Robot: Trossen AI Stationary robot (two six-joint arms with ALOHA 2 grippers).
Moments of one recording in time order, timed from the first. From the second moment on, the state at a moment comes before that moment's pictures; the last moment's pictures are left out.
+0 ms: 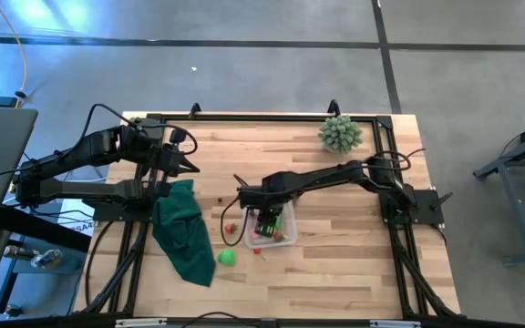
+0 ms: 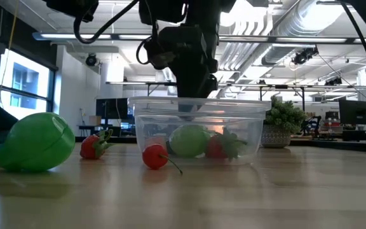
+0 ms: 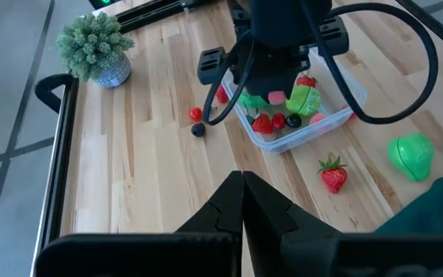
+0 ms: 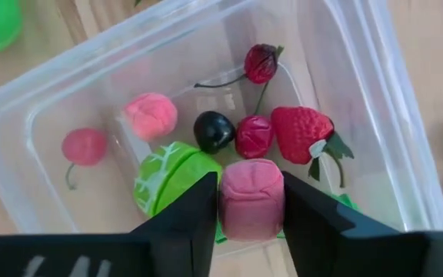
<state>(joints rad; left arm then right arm) 0.42 0.78 0.97 -0.86 0.27 0.52 0.09 2.17 1.83 -1.01 -0.08 0.36</state>
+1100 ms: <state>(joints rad) 0.42 0.78 0.97 -0.86 0.27 0.52 -0.14 1.94 1.83 -1.06 0.03 0.43</state>
